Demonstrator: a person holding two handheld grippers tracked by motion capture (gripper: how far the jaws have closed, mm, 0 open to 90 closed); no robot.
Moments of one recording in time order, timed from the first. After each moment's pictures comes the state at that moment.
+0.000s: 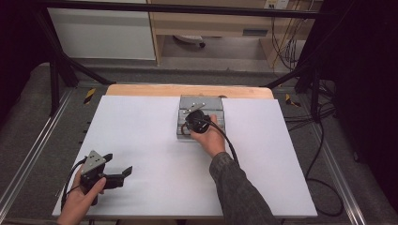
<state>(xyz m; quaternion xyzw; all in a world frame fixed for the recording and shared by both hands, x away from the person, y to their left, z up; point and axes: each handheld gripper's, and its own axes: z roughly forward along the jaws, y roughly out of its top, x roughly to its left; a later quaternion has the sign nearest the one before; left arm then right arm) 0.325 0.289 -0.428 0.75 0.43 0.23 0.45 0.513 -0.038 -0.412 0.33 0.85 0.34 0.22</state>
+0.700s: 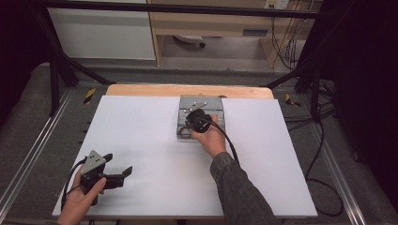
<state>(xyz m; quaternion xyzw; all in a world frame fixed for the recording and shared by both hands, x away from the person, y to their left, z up) 0.325 0.289 -0.428 0.75 0.42 0.23 0.45 0.510 -0.040 -0.406 0.33 0.85 0.35 0.22</state>
